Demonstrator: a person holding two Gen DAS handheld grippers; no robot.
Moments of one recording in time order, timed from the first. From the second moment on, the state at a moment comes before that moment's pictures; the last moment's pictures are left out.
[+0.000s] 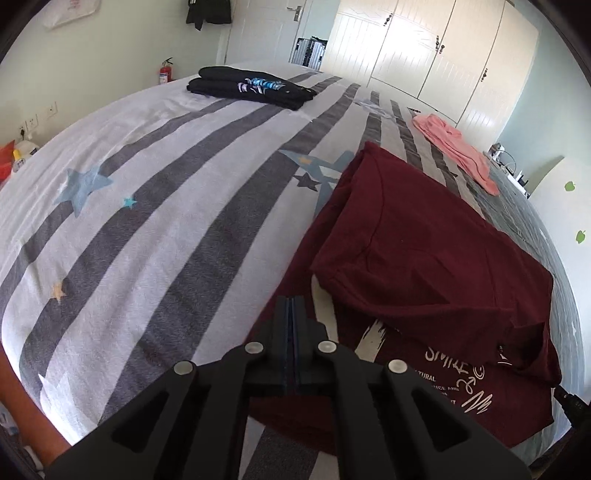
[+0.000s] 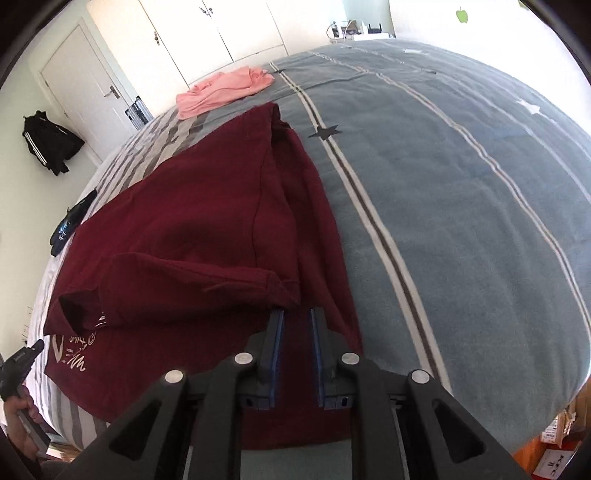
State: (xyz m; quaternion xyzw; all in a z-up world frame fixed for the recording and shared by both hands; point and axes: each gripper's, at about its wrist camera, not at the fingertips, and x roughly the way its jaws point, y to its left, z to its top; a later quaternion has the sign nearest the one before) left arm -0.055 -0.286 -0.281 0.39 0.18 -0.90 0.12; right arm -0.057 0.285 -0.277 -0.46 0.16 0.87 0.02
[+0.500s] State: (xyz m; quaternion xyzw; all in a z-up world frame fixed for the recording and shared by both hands) left arm -0.102 -0.136 -0.259 0.38 0.11 -0.92 -0.08; right arm -0.097 0.160 -0.262 -0.37 0.06 0.92 -0.14
